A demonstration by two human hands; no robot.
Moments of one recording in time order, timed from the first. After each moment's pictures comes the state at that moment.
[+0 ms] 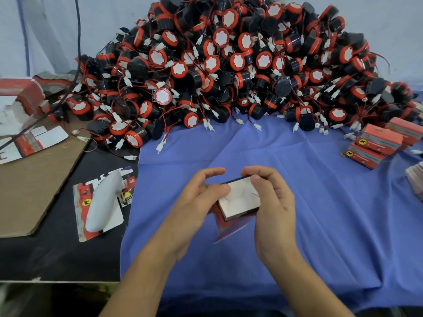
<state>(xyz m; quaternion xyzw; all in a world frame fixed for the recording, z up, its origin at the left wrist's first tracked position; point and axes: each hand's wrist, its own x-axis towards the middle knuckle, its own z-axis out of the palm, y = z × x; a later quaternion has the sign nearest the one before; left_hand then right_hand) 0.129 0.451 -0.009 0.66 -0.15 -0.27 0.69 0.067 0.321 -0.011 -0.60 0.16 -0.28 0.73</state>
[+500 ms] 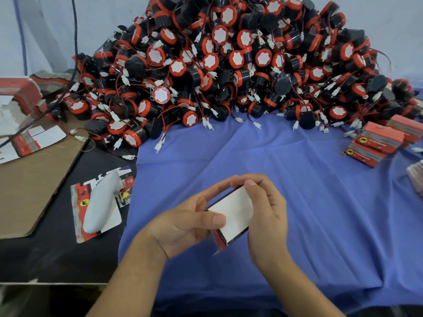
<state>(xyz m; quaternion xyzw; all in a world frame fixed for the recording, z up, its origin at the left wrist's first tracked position) 0.146 0.464 -0.025 0.49 -0.26 -0.50 0.67 0.063 0.327 -0.019 -0.62 0.12 -0.28 0.72</state>
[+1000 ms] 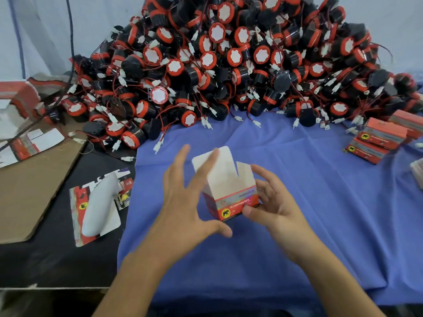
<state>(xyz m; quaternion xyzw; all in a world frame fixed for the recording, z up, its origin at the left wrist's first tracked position) 0.143 0.462 -0.031 0.85 -0.35 0.02 0.40 0.056 0.262 -0.048 -0.69 0.04 -0.10 0.72</state>
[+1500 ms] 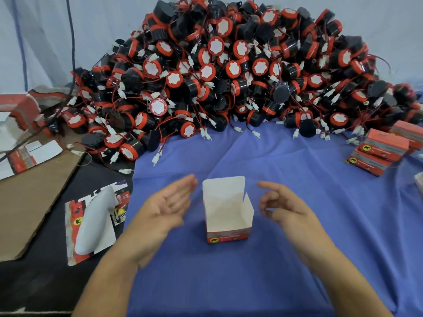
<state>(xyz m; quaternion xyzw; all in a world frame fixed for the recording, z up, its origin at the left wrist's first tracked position) 0.176 0.489 -0.038 0.70 -0.20 -0.23 0.65 0.067 0.228 -0.049 -0.73 0.17 -0.11 0.65</state>
